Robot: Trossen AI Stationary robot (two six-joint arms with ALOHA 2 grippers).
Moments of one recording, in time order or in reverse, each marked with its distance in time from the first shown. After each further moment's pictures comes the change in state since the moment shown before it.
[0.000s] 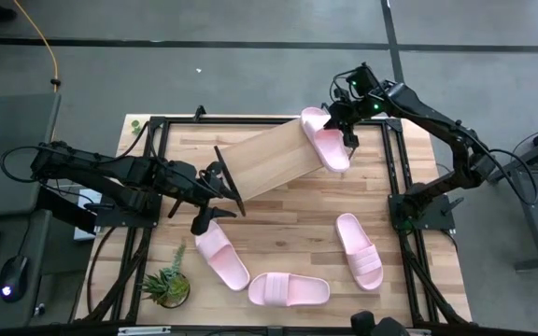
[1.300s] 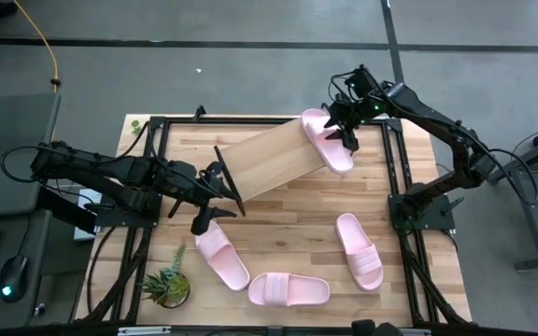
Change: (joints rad) left arm 0.000 0.000 0.000 0.001 -0.003 0.002; right arm 0.028 0.000 0.017 -0.065 -0.049 0.163
